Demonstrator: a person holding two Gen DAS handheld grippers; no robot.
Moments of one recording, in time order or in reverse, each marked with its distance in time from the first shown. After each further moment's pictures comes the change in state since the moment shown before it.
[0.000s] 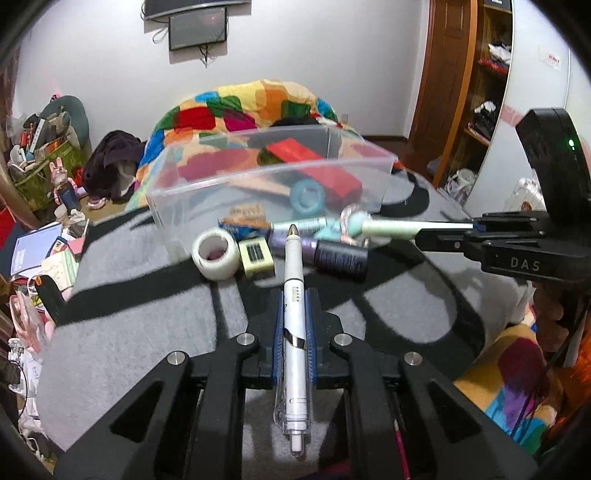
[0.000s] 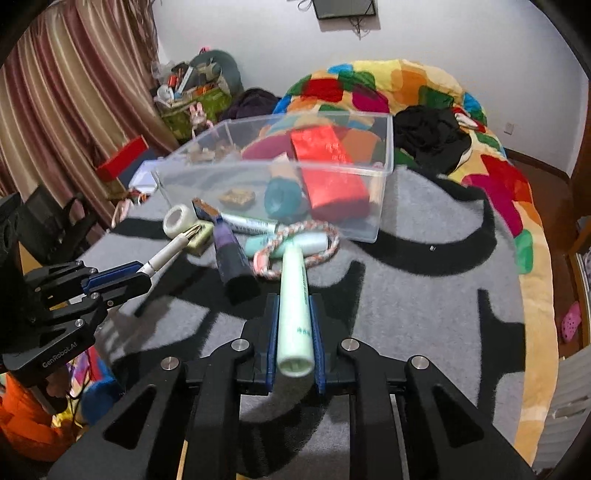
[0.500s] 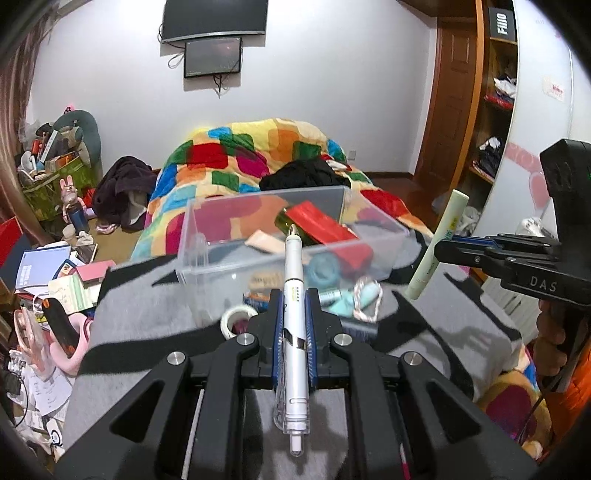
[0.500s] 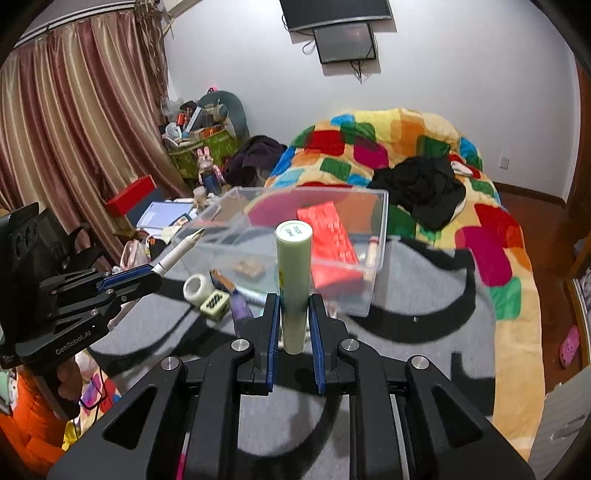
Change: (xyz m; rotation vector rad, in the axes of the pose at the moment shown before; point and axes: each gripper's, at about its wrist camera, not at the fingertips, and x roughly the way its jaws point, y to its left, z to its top) left arm -0.017 0.021 0.045 -0.045 -0.128 0.008; right arm -0.038 0.012 0.037 -0.019 -0.167 -0.002
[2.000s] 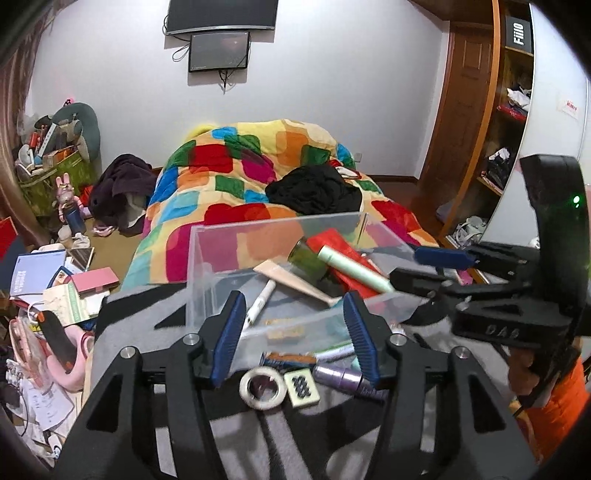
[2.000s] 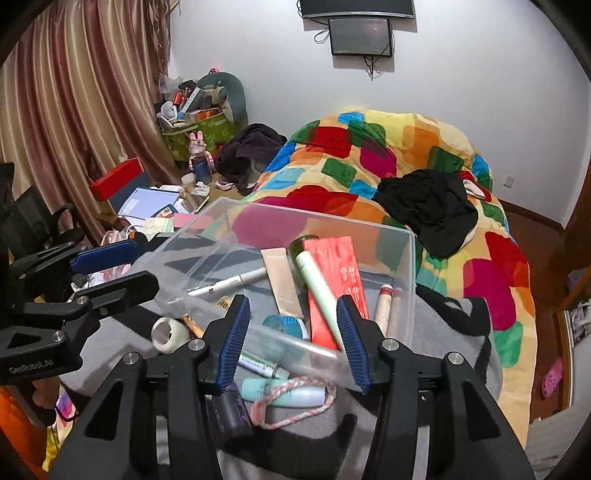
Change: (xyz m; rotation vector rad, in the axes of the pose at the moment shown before) left arm 0.033 0.024 0.044 -0.030 0.026 0.003; right arm 0.063 0.009 0.049 -0.089 0.062 -0.047
